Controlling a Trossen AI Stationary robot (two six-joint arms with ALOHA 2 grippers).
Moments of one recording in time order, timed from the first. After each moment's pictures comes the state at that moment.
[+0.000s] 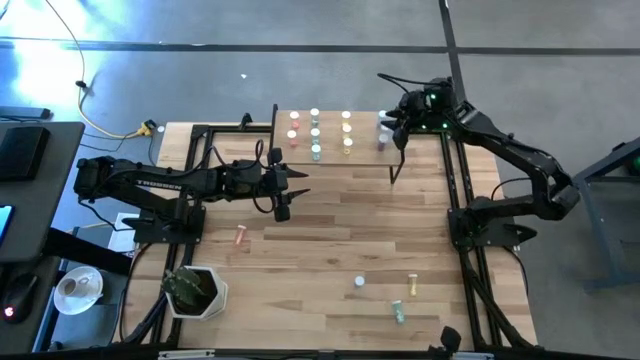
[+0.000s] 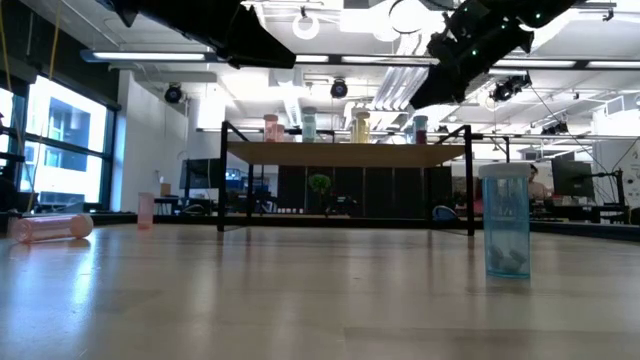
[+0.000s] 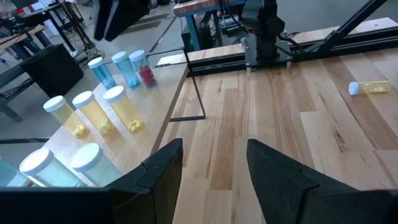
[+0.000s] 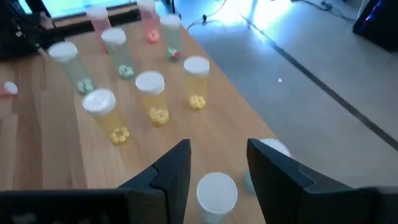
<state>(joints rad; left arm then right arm) 0.18 1.21 0.75 0.14 -0.20 0.22 -0.87 1.22 1.02 -0.34 -0.35 -0.23</state>
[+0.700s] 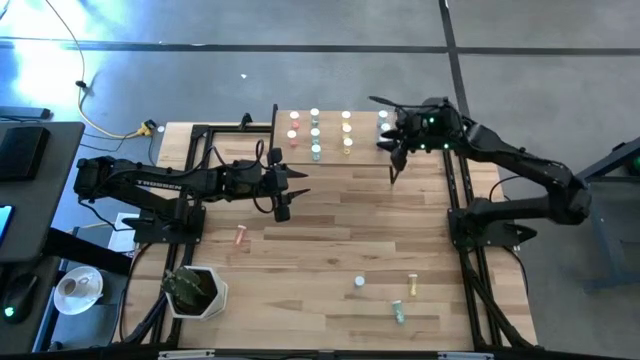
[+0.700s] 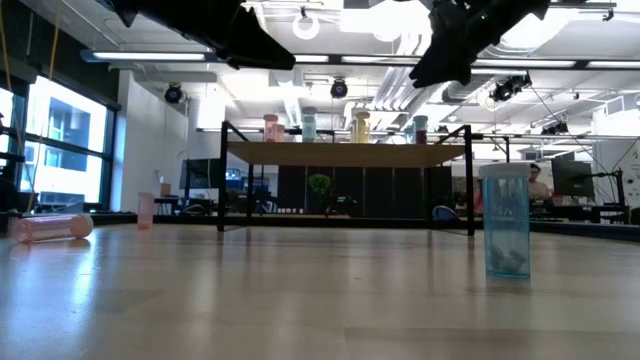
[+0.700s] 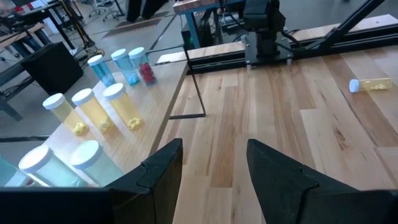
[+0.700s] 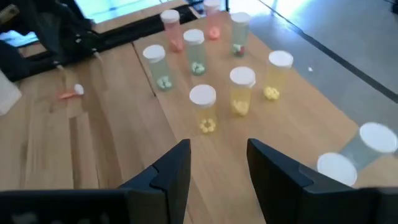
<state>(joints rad) 0.18 1.21 0.75 0.13 -0.20 0.22 -0.60 1.10 1.02 -0.47 -0.20 -0.02</state>
